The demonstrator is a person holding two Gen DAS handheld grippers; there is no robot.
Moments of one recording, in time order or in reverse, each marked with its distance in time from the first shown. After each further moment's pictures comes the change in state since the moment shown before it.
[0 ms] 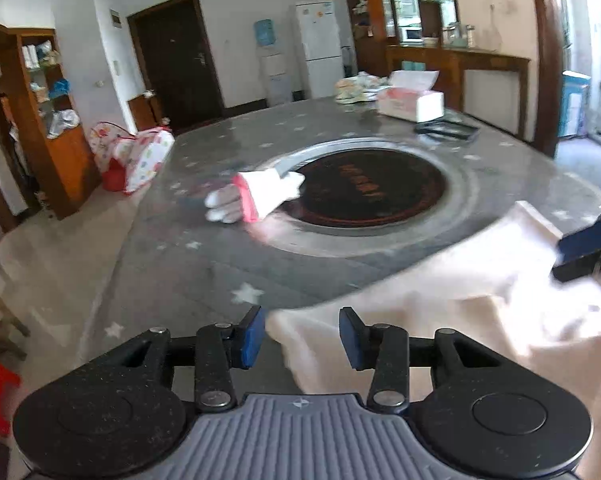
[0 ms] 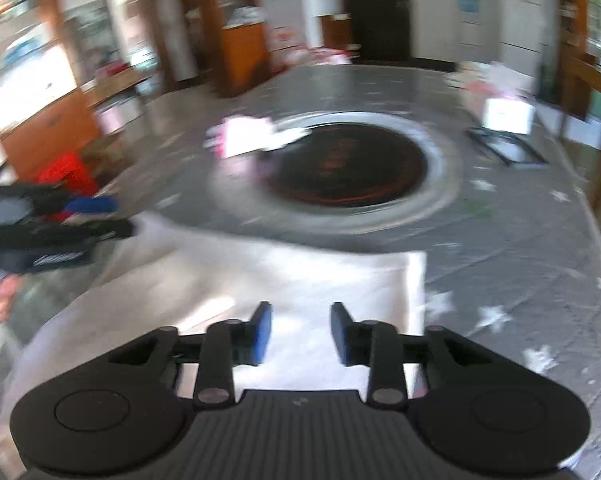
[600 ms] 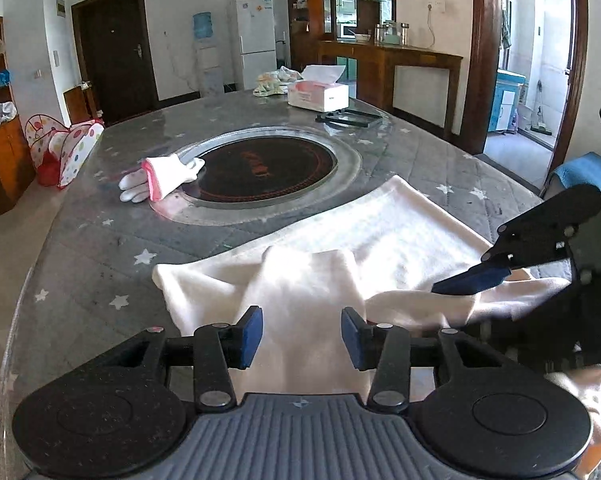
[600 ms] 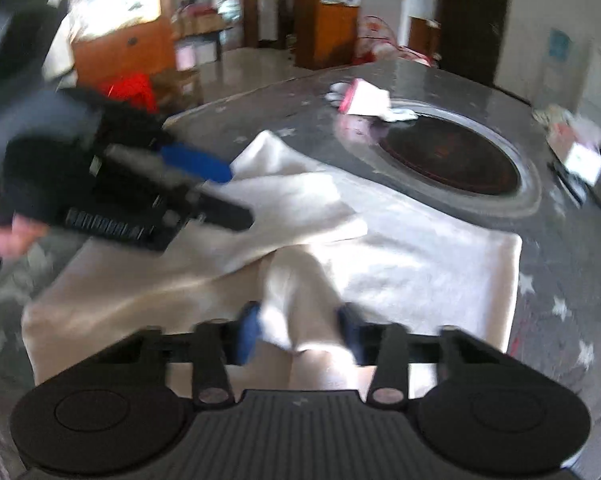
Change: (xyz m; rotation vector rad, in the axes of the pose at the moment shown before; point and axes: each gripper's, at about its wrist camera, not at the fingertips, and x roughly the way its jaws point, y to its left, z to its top) left arm -0.041 -0.049 -0.021 0.023 0.025 -0.199; right arm -0.009 0.062 -0.039 -0.208 0.037 0.036
